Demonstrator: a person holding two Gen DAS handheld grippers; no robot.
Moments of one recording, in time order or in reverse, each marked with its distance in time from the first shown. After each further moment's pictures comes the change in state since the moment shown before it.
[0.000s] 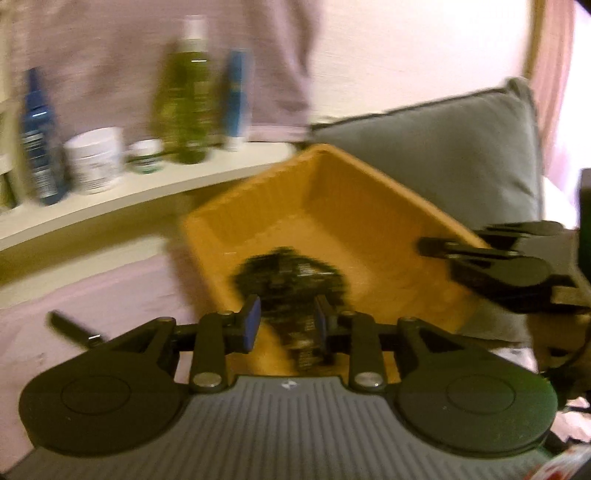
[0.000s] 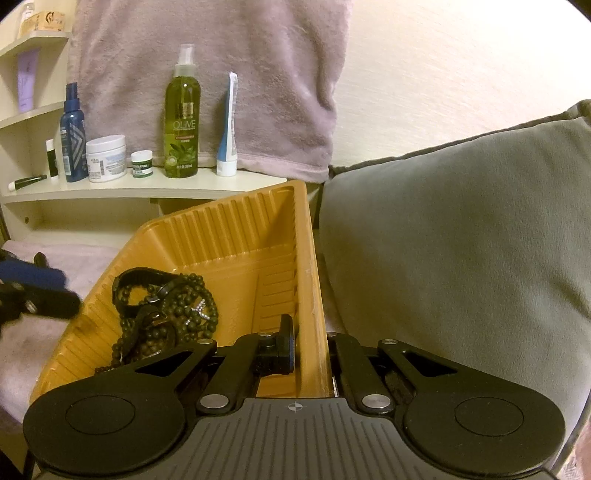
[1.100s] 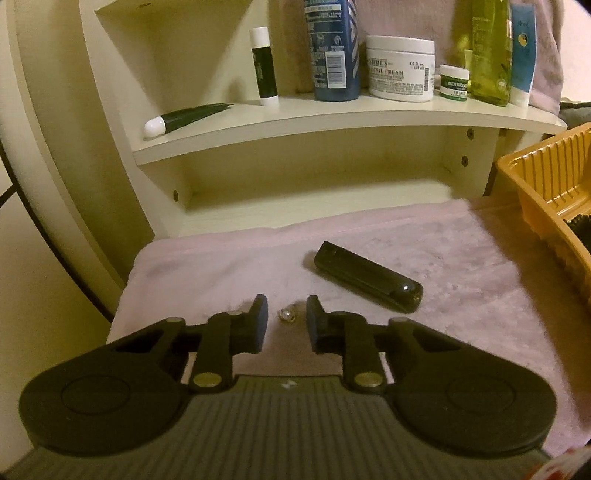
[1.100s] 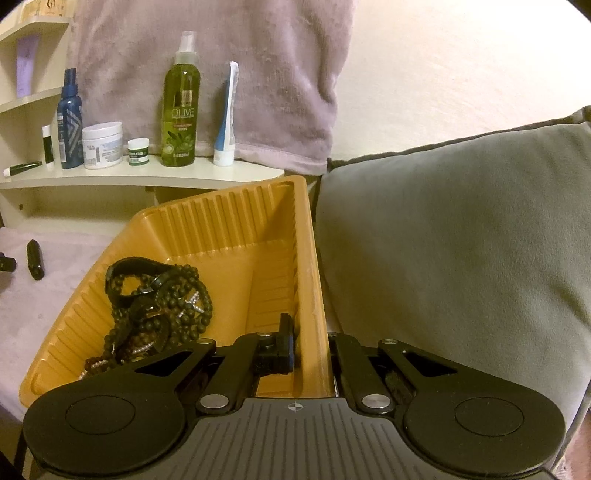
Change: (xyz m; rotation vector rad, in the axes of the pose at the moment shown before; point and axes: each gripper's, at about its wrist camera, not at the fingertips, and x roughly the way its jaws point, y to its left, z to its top) left arm 0.031 0.163 -0.057 -0.158 0.053 0.515; right arm 0.005 0.003 0.001 -0.027 0.025 -0.021
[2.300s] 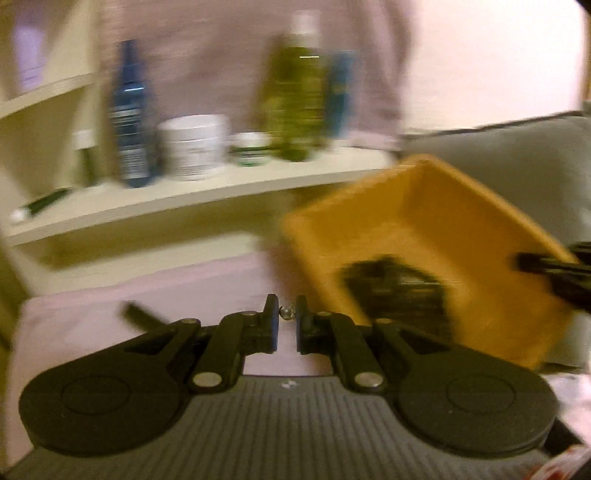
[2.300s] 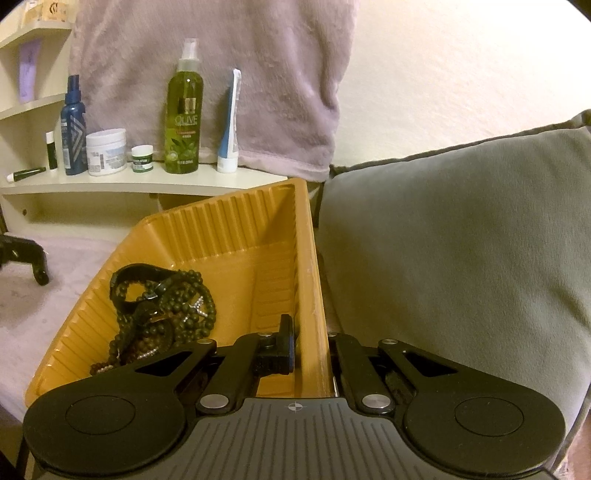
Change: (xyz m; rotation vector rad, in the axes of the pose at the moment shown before) left arm -0.086 -0.101 0.034 0.082 -0.076 -0.403; right arm -0.006 0.001 0.001 0.008 -0.019 0.010
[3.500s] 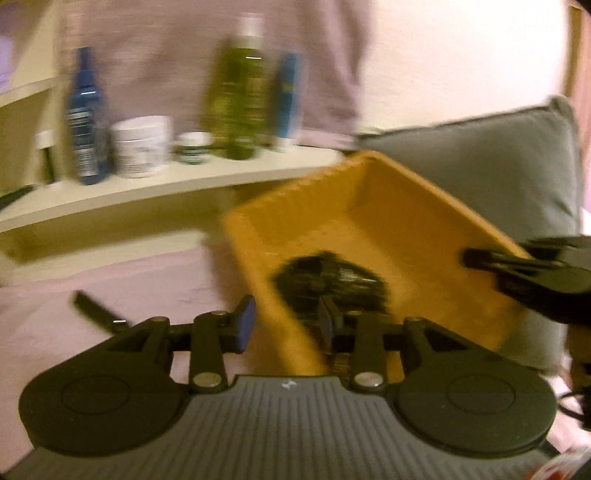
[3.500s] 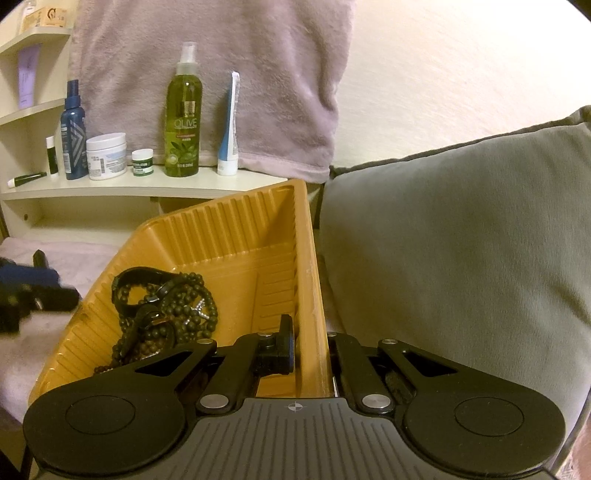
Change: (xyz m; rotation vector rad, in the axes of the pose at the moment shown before) left arm -0.005 -0.025 -0.012 -0.030 -0.019 0.006; right arm 0.001 -0.001 0.000 0.010 -0.005 0.006
